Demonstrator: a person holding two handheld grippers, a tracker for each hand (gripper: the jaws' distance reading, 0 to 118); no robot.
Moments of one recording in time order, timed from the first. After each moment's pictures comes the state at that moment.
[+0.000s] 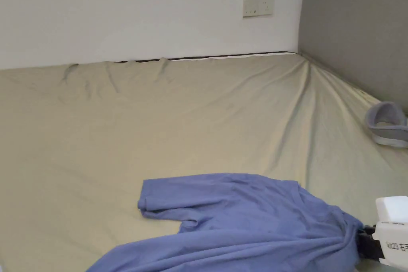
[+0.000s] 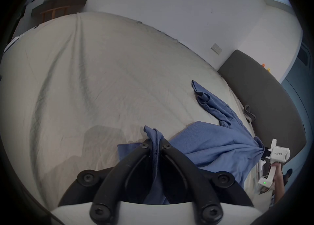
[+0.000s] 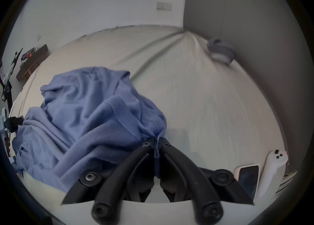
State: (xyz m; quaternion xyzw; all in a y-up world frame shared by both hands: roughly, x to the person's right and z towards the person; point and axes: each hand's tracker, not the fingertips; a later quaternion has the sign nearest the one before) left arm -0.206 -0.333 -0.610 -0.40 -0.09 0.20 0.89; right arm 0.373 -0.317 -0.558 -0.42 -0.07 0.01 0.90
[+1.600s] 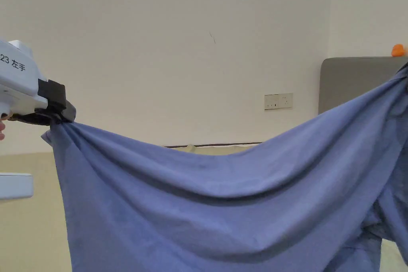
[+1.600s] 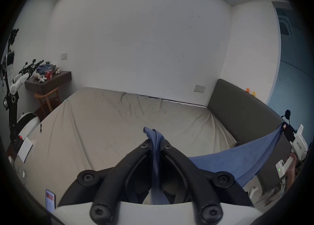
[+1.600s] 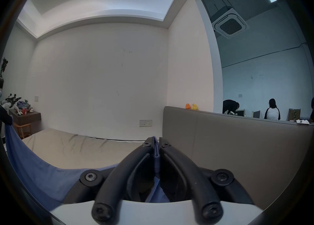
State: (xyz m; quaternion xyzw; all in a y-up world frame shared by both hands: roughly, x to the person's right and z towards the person) left arm -0.174 0.066 -0.726 -0.23 -0.09 0.06 0.97; right arm 0.364 0.028 -0.605 0.03 -0.17 0.06 0.98
